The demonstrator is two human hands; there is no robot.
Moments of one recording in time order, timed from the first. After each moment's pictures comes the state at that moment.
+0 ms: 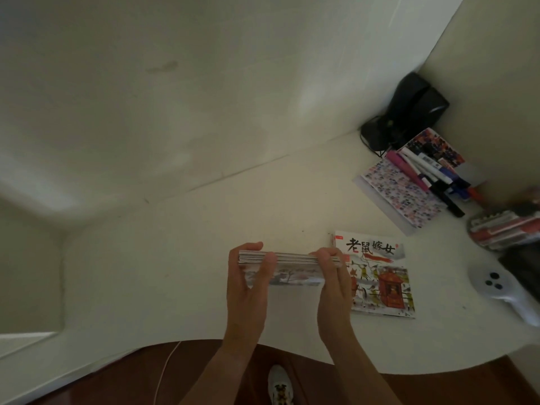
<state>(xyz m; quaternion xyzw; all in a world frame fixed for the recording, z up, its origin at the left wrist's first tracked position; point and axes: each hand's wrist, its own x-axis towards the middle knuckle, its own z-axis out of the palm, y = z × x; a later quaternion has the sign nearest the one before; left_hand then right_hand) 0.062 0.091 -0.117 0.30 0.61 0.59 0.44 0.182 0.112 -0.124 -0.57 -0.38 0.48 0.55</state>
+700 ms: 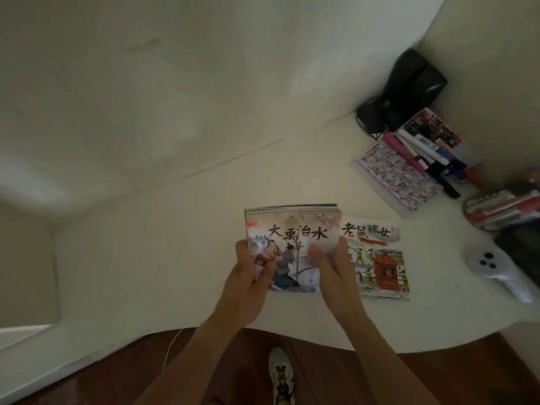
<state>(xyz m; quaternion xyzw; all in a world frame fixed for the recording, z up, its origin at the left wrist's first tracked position) 0.036 0.090 -0.144 0.51 0.63 0.33 0.48 0.214 0.115 -0.152 -0.63 -0.44 0.50 0.39</state>
